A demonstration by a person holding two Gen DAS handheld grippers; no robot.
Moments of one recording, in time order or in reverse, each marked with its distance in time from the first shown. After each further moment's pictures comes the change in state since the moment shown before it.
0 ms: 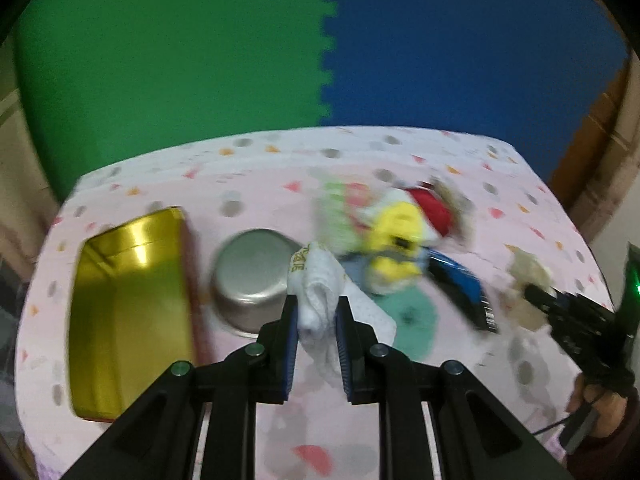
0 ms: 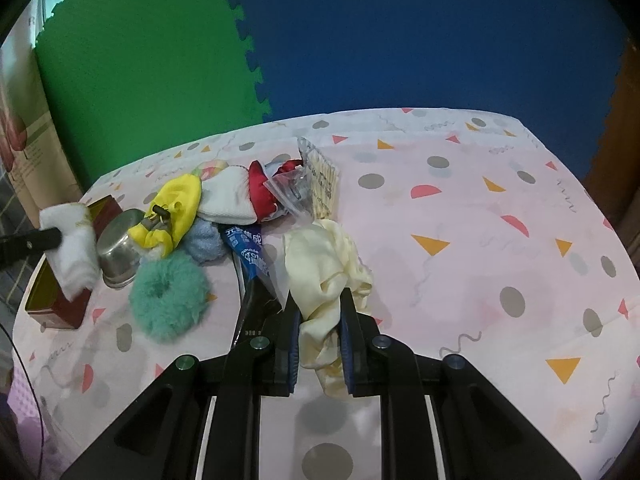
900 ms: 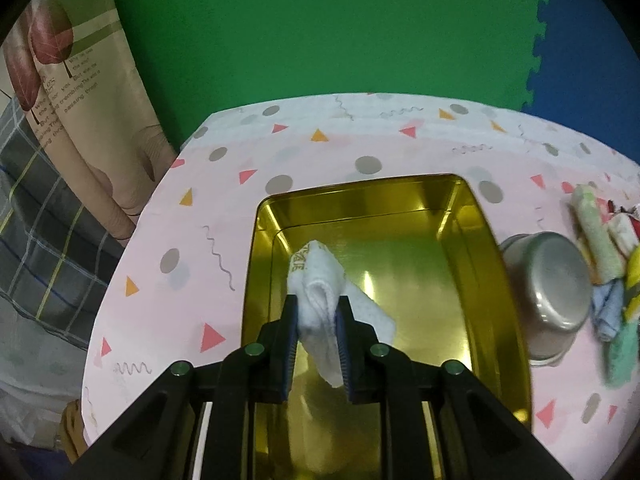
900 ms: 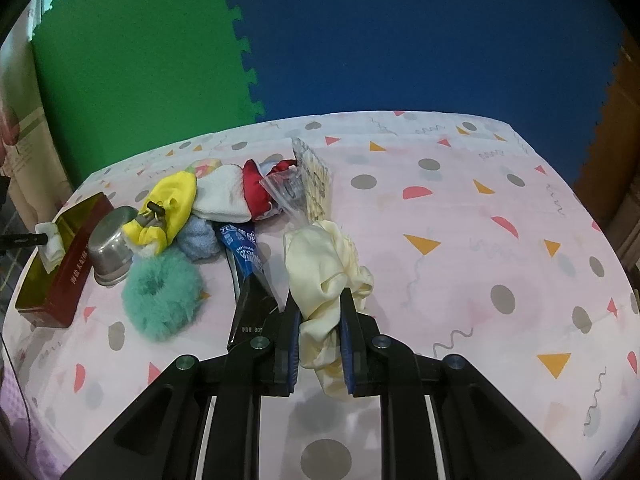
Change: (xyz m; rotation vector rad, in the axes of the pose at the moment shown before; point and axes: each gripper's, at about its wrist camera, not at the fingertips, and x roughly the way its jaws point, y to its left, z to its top) left arm 0.062 0.202 -0.002 -0.140 0.125 0.362; right arm -0.002 0.006 -0.001 -0.012 -0.007 -0.046
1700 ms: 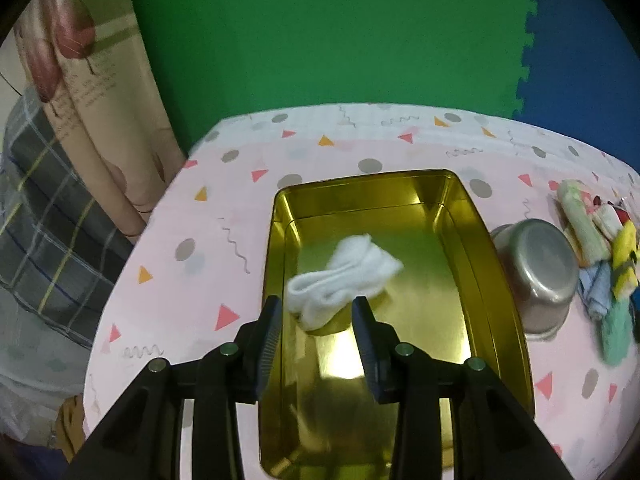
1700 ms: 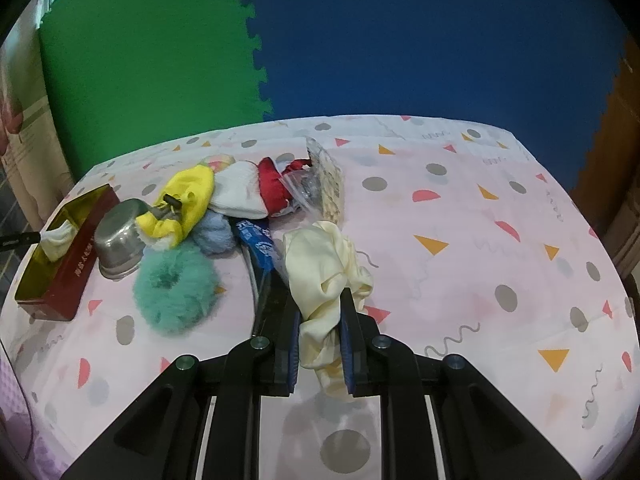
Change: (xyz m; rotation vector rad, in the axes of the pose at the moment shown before) left arm -0.034 0.008 -0.030 -0.012 -0.071 -0.017; right arm -0.011 0.021 0.000 -0.038 -0.003 -0.003
